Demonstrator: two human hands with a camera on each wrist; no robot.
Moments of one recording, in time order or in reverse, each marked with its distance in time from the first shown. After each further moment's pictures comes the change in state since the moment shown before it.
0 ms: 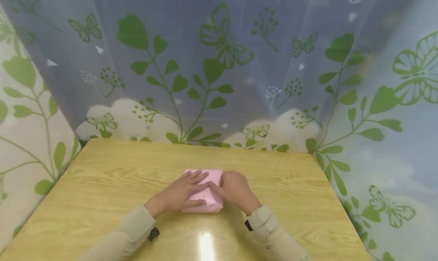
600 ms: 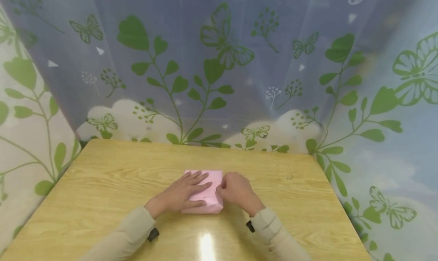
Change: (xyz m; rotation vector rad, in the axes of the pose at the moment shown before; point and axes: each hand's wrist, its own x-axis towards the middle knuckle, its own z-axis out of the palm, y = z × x) left_hand 0.000 0.001 -0.001 -0.004 -0.001 -0.002; right_hand -0.003 0.004 -0.007 0.057 -0.048 0.015
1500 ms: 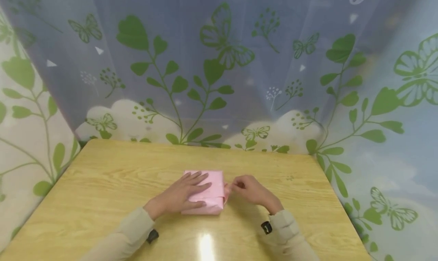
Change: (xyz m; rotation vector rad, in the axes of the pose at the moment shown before) left_hand -0.001 -0.003 0.003 -0.056 0.026 0.007; right_hand -0.012 0.060 -0.013 0.323 -0.150 -0.179
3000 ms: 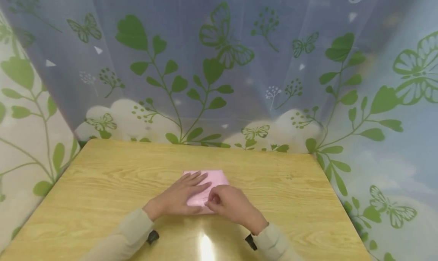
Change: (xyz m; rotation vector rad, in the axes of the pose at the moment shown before) left_hand -0.007 0.004 -0.002 0.020 0.004 0.012; right_hand -0.004 -0.079 0.042 -0.243 0.059 -0.065
